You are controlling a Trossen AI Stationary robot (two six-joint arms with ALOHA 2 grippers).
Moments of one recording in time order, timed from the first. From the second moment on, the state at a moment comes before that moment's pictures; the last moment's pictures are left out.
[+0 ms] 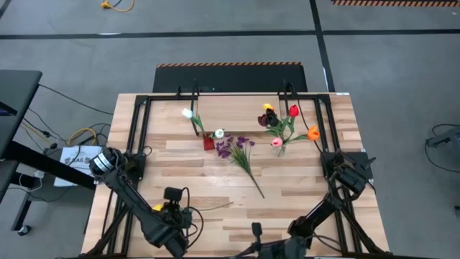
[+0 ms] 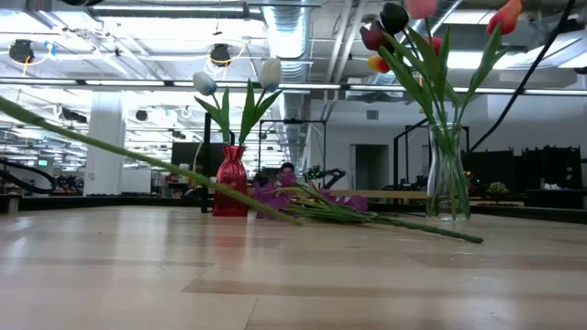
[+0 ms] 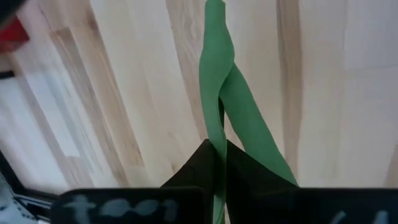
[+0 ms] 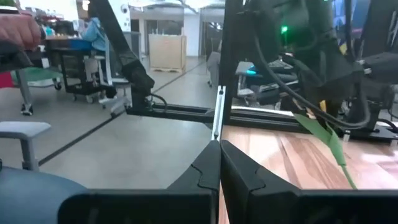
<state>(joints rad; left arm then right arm) -0.83 1.92 1.52 -1.45 -0.24 -0.69 0.89 2.18 1.19 1.02 0.68 -0.10</state>
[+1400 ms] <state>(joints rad) -0.84 1.92 1.52 -1.34 -0.35 -0.44 0.74 2.18 1.47 0.34 0.68 0.00</state>
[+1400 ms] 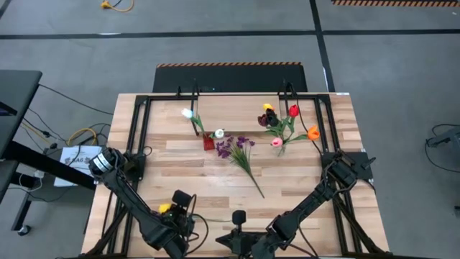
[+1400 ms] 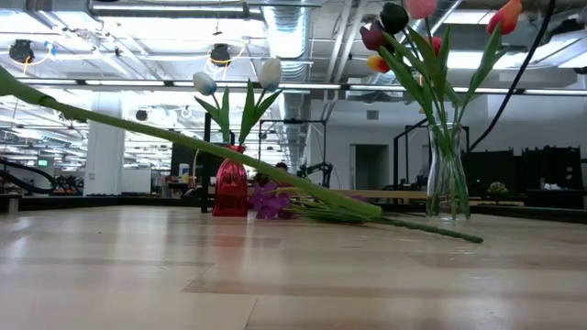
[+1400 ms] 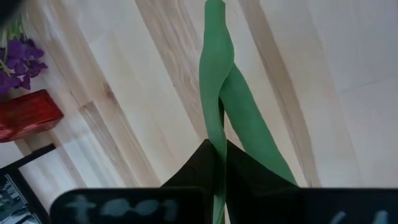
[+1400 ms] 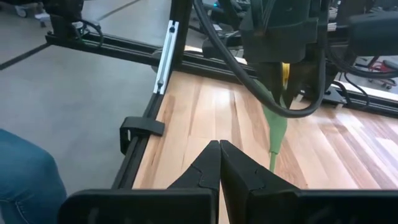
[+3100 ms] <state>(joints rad) -0.82 1.92 1.63 -1.30 -0.35 -0.49 0.58 2.18 1.47 0.10 0.57 0.23</state>
